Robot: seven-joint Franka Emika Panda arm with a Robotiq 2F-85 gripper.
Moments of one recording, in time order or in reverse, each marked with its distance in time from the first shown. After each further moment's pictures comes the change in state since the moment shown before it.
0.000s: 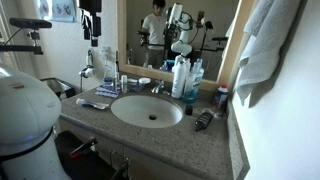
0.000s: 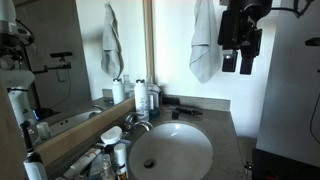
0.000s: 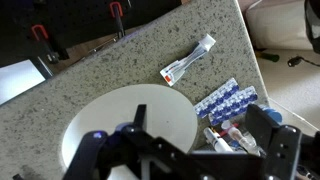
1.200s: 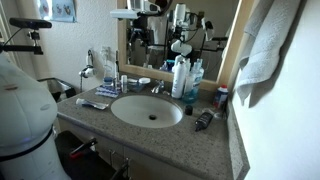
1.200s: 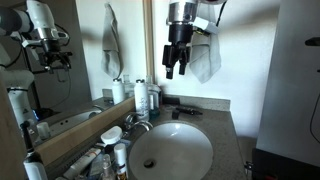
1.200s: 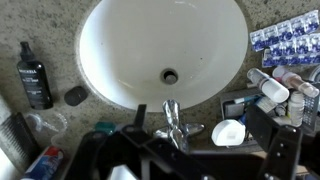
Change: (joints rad) arm -0.080 0.504 -0.083 0.252 -0.285 0.306 -0.368
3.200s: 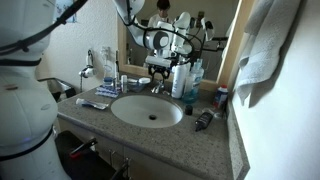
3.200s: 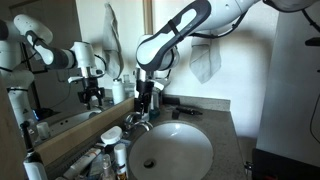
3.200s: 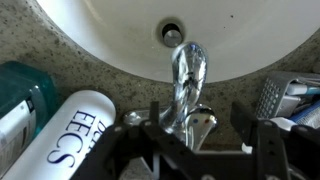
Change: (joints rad) arm 0.002 0.677 -0.057 0.307 0.075 0.357 -0.417
